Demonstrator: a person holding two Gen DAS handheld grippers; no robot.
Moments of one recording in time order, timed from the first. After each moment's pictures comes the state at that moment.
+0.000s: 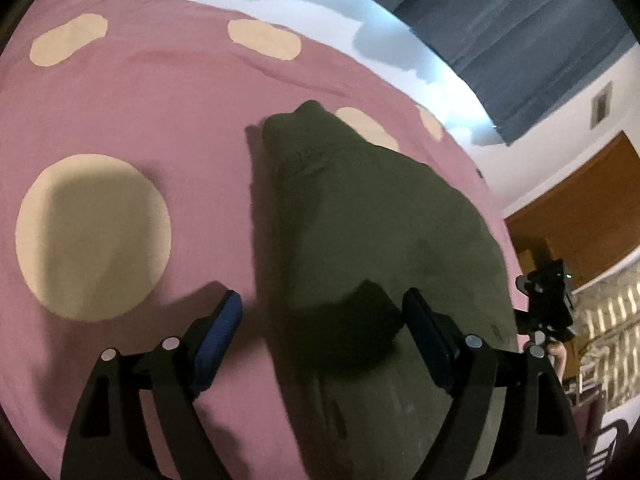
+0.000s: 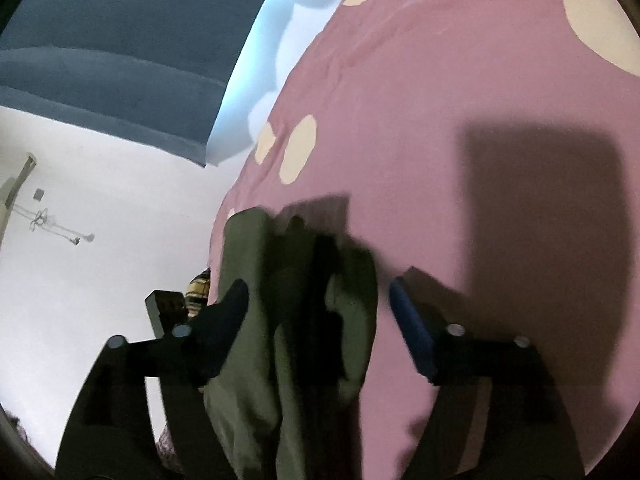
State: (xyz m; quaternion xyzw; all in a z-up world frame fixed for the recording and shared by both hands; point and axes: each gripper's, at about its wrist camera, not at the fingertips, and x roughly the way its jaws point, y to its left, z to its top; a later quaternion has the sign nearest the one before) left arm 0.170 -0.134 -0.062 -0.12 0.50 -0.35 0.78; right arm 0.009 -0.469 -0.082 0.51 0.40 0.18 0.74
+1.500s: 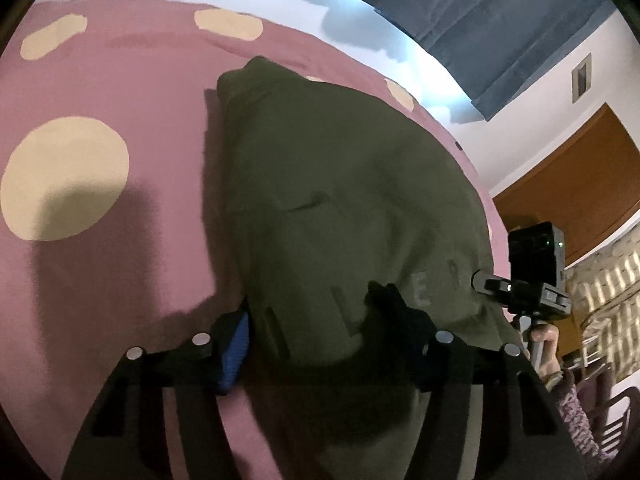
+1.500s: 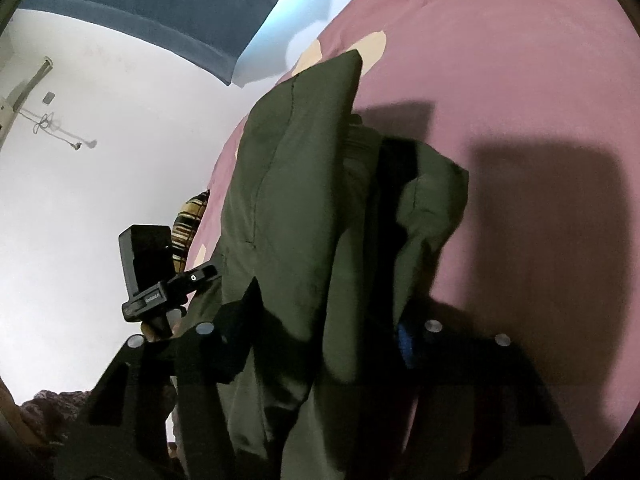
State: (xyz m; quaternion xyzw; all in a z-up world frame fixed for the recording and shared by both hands) left arm 0.133 -0.146 -0.071 -0.09 0.49 -0.38 0.78; right arm 0.052 -0.391 -0.079 0.40 0.44 0.26 0.76
